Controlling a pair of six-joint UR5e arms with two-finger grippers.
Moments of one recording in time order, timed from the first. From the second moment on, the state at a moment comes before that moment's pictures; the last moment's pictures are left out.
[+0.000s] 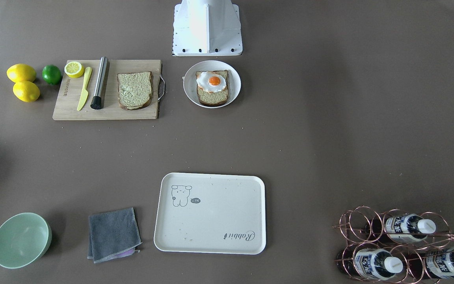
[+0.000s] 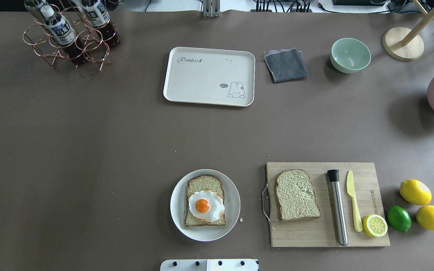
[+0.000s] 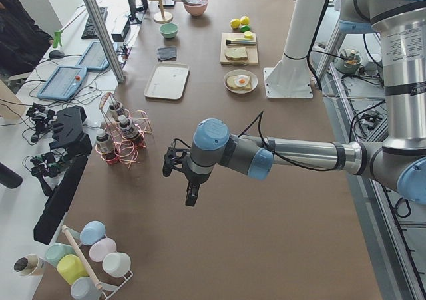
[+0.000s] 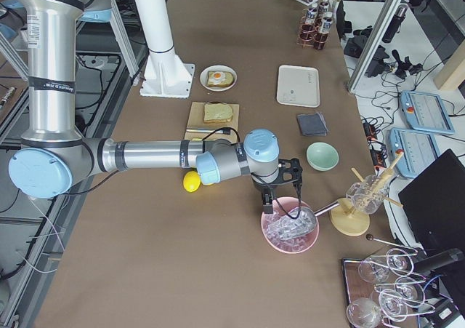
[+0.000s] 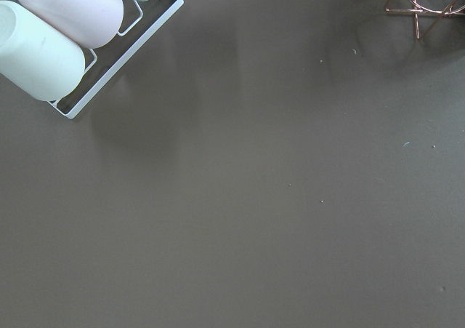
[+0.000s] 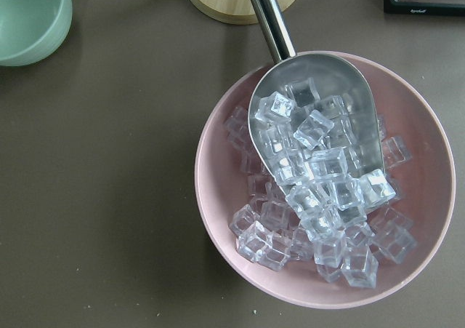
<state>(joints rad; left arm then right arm) -1.56 -1.37 -1.83 -1.88 -2.29 -0.20 1.50 -1.64 1.70 -1.31 2.36 0.21</state>
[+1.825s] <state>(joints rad) -1.56 -1.37 -1.81 -1.92 -2.29 -0.19 1.50 -1.62 1.69 -1.31 2.39 0.20</state>
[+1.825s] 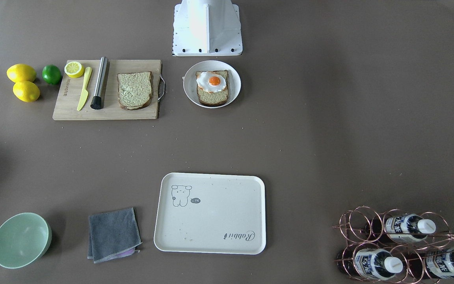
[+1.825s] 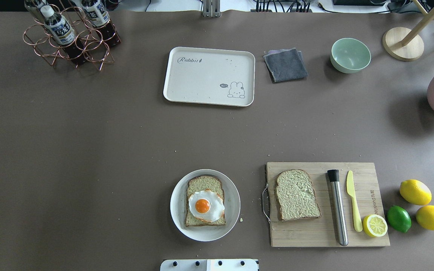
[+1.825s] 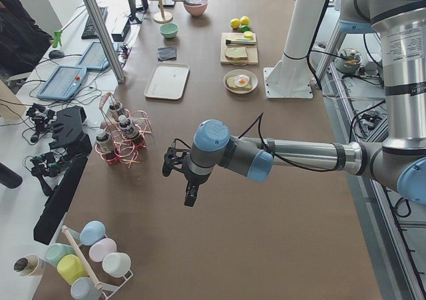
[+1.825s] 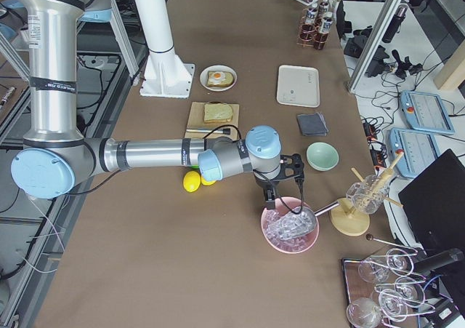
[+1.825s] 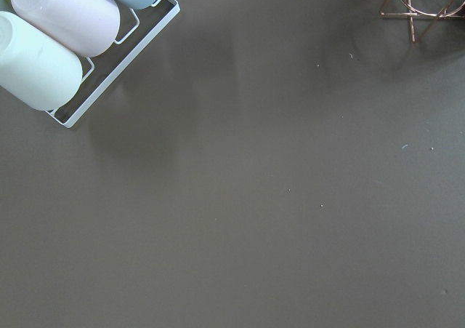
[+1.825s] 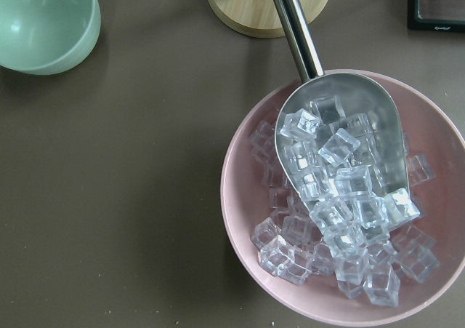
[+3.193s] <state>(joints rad) -1.32 -1.58 -1.86 -1.99 -2.29 -0.71 1.20 -1.45 1.77 -1.19 2.32 0.68</state>
